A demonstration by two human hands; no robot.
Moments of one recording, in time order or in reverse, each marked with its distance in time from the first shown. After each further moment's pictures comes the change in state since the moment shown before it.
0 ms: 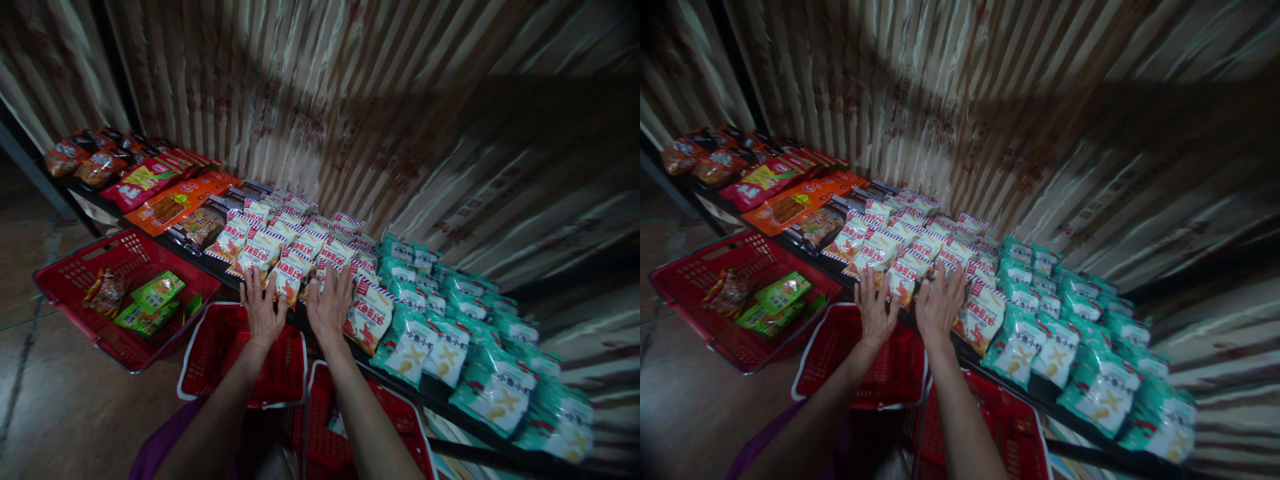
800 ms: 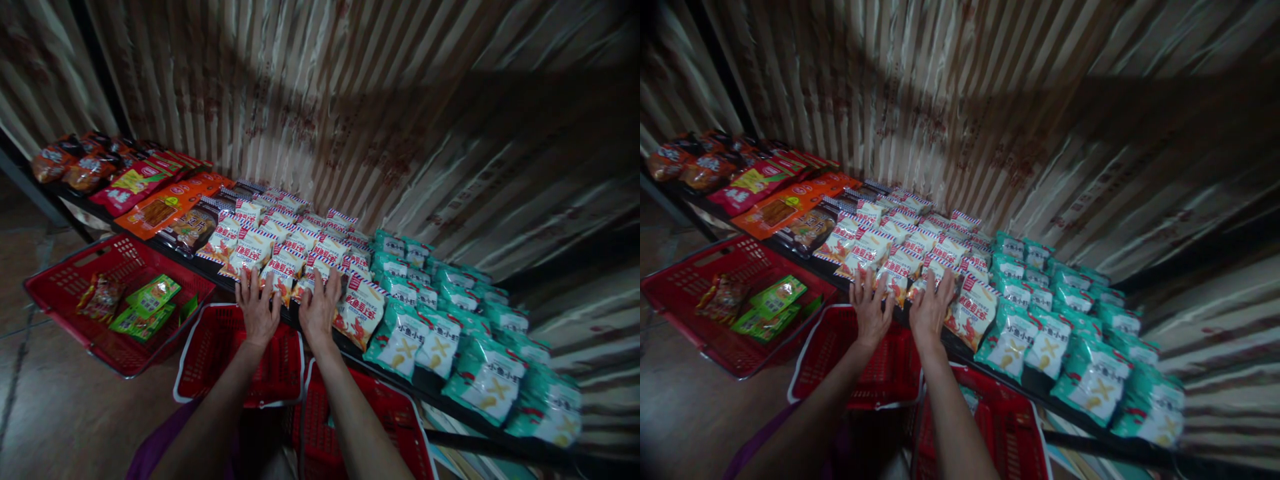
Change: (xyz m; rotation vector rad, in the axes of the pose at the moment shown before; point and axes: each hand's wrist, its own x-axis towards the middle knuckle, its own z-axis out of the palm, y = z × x) left_hand 0.000 0.004 0.003 0.067 0.020 0.047; right_hand -0.015 0.016 0.020 0.168 0.067 -0.081
